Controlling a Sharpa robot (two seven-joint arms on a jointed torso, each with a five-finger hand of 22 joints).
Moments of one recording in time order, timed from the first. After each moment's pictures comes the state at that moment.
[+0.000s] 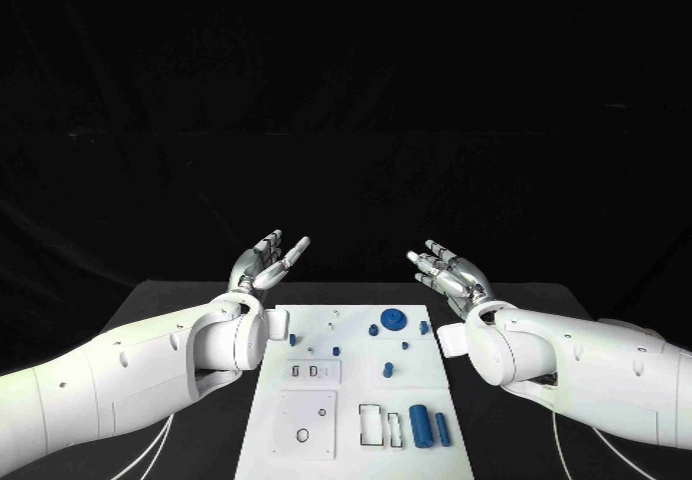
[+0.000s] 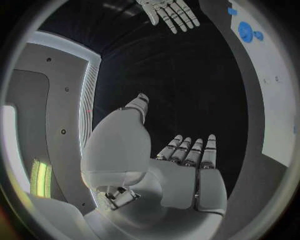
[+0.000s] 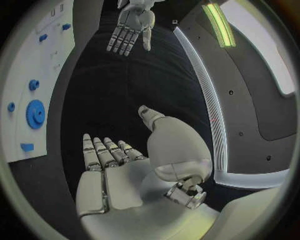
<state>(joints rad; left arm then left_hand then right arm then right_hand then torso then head) 1.12 -0.70 -0.04 1.37 0.04 -0.61 0.50 1.27 -0.17 0.19 0.30 0.06 0.22 0.14 0.03 0.04 0.15 0.16 0.02 0.02 0.15 0.21 0.02 0.03 0.12 0.19 0.28 0.04 0.04 1.15 -0.75 -0.14 1.43 0.00 -0.49 0.47 1.08 0.05 0.35 0.06 0.10 0.10 0.13 0.02 0.03 0.15 0.28 0.02 0.02 0.15 0.27 0.03 0.03 0.07 0.20 0.29 0.05 0.04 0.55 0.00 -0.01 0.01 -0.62</state>
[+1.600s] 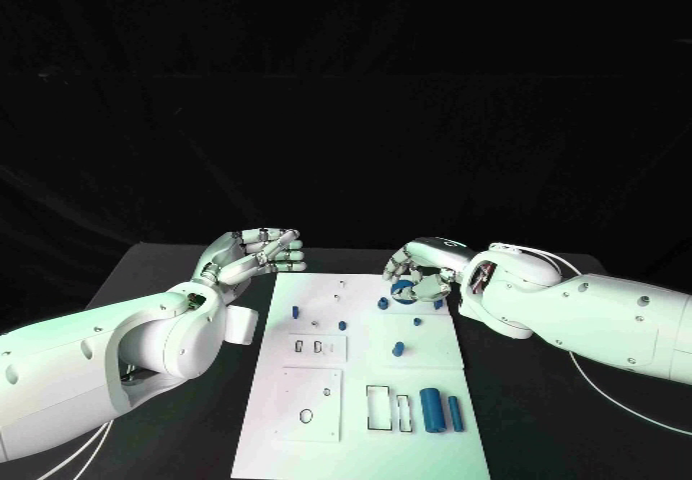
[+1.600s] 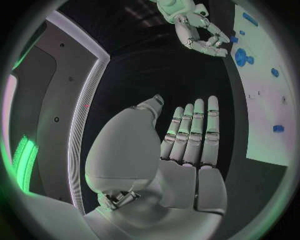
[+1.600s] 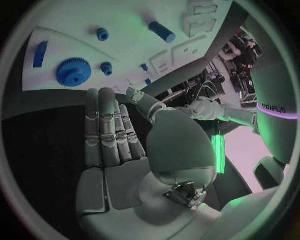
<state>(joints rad) 1.17 -0.96 -0.04 1.67 -0.01 -0.41 0.47 1.42 -0.14 0.33 0.27 0.06 0.84 0.21 0.26 0.17 0.99 0.18 0.14 0.07 0.96 0.14 0.30 0.23 0.17 0.90 0.24 0.35 0.14 1.31 -0.72 -0.17 1.38 -1.40 -0.28 0.11 1.20 -0.12 0.46 -0.23 0.18 0.93 0.19 0.23 0.23 1.06 0.12 0.10 0.12 1.28 0.04 0.84 0.57 0.17 0.93 0.14 0.86 0.52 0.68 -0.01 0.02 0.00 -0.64</state>
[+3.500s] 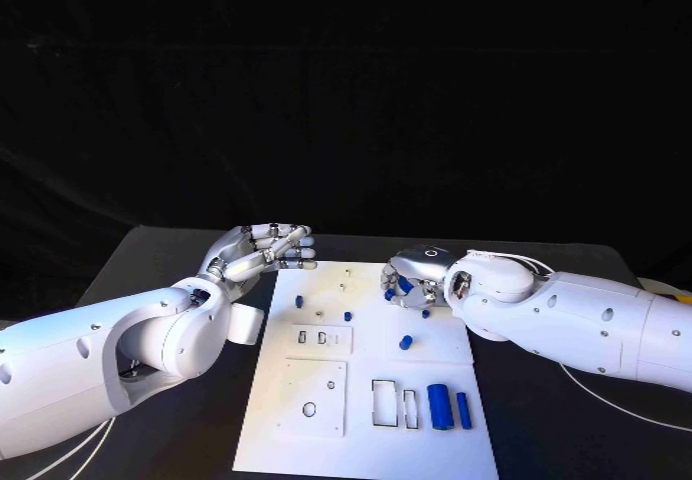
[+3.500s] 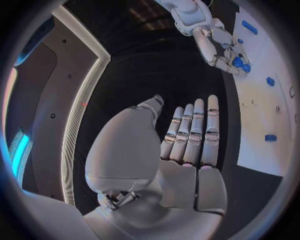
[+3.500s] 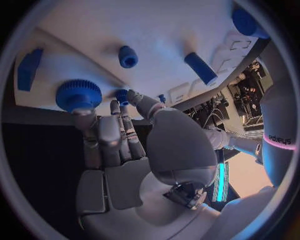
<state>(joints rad) 1.18 -0.97 -0.03 1.72 -0.03 -0.38 0.45 1.42 -0.14 0.33 0.28 0.06 0.84 0.21 0.26 0.16 0.98 0.18 0.12 0.07 0.96 0.14 0.29 0.24 0.17 0.91 0.24 0.36 0.14 1.28 -0.64 -0.17 1.32 -1.62 -0.23 0.00 1.20 -0.11 0.51 -0.18 0.17 0.93 0.17 0.24 0.27 1.01 0.11 0.20 0.14 1.42 0.03 1.26 0.91 0.14 1.15 0.14 1.19 0.94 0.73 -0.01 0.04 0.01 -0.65</state>
